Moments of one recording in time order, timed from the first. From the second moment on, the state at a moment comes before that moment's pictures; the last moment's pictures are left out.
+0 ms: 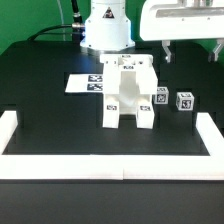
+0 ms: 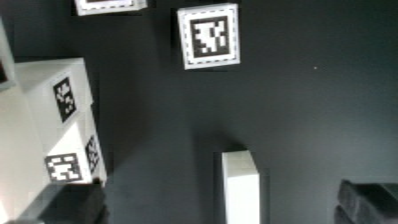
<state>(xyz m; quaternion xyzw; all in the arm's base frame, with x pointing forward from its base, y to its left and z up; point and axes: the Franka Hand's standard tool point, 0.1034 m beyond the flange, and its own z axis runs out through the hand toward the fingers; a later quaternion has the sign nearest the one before) 0.499 0.131 0.111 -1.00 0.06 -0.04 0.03</state>
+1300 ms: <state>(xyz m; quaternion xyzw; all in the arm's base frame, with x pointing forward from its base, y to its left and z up) 0.486 0.149 0.051 -1.00 0.05 -0.04 0.01</state>
